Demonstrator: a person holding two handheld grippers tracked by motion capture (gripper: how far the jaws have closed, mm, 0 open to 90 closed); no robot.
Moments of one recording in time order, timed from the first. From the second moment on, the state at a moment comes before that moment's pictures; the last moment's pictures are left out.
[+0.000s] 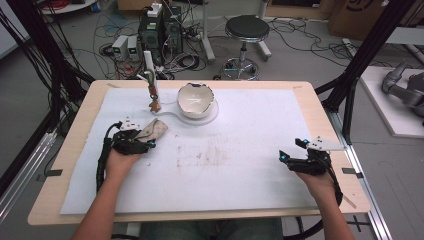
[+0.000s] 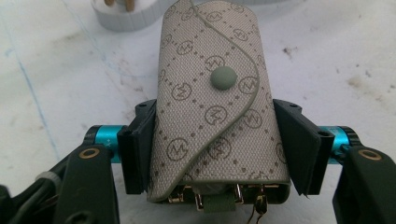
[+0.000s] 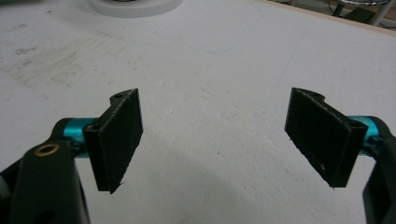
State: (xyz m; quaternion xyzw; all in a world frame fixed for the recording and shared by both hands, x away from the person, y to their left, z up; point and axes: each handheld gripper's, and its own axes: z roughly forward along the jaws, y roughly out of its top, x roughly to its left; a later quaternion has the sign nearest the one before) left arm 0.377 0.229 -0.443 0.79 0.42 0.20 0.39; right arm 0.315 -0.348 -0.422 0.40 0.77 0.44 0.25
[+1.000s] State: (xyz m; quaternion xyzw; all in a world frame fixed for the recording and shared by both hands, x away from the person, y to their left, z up) left arm 0.390 0.182 -0.373 0.81 0.34 0.22 0.42; right arm 0.322 -0.344 -0.423 0.40 0.77 0.44 0.24
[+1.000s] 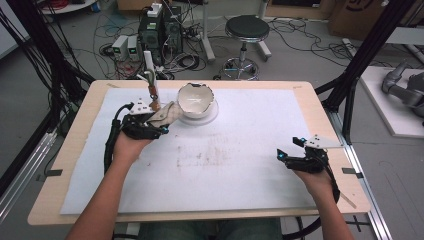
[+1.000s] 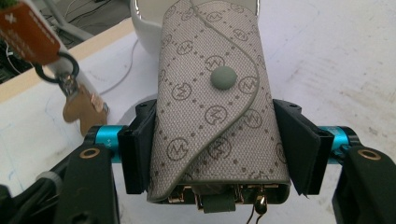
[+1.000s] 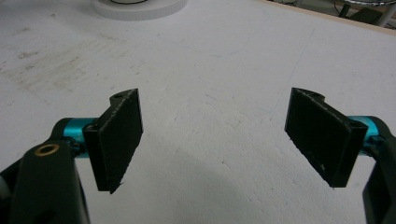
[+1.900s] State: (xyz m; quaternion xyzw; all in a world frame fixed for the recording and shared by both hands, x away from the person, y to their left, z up) left arm 0.436 0.137 -0.347 0.83 0.32 0.22 0.40; right arm 0.325 -0.340 -0.425 0.39 0.77 0.44 0.23
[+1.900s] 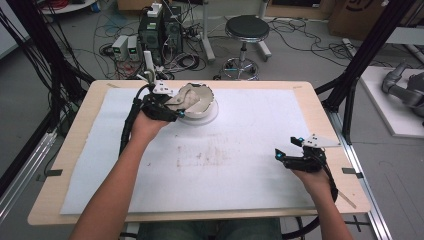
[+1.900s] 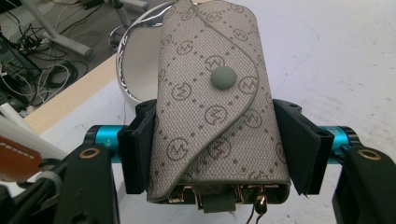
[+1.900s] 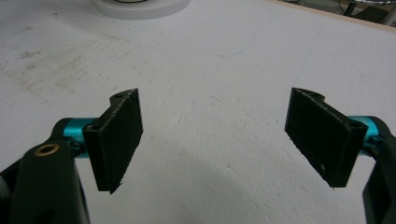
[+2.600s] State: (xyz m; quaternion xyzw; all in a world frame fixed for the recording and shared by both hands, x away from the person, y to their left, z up) left arm 0.476 0.103 -0.362 0.86 0.31 0.21 0.34; right arm 0.326 -0.340 -0.426 0.40 0.77 0.44 0.23
